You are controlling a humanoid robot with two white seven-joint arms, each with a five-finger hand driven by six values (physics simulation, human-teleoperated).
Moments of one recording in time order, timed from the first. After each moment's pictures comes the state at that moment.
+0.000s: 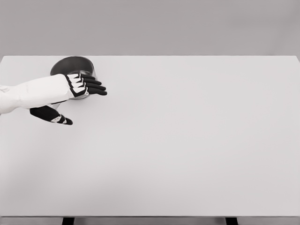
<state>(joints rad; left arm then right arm) -0.55 1.08 -0.61 -1.76 0.01 -0.61 -0.39 -0.04 0.00 0.15 0.14 0.07 -0.28 0.27</state>
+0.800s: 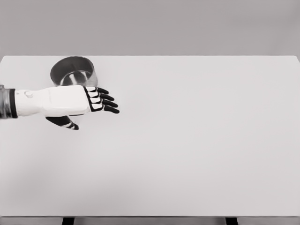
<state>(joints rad) -0.77 1.06 -0.89 -1.76 -0.16 -0.61 -0.39 -0.04 0.00 0.15 0.14 0.07 -0.28 0.27</state>
